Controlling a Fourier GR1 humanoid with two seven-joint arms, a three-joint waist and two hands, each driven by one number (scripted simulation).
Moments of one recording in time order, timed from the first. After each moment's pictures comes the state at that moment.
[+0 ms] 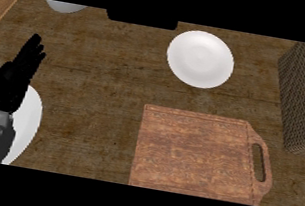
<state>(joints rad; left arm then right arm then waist) -0.18 0.21 0.14 -1.49 -0.03 0.06 0.16 0.49 -0.59 -0.16 -2.17 -0.27 0.17 -0.19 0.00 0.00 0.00</state>
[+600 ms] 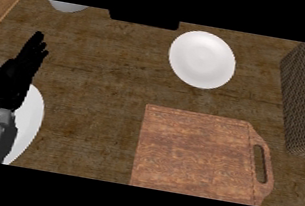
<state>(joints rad) -0.20 0.20 0.14 -1.50 -0.03 0.06 0.18 0.01 -0.68 -0.20 -2.02 -0.23 0.05 0.20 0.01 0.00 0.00</state>
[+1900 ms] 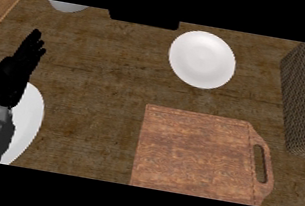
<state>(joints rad) -0.22 0.21 0.16 -1.48 -0.03 0.04 0.18 -0.53 -0.68 -0.19 -1.04 0.09 0.24 -0.09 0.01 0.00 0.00</state>
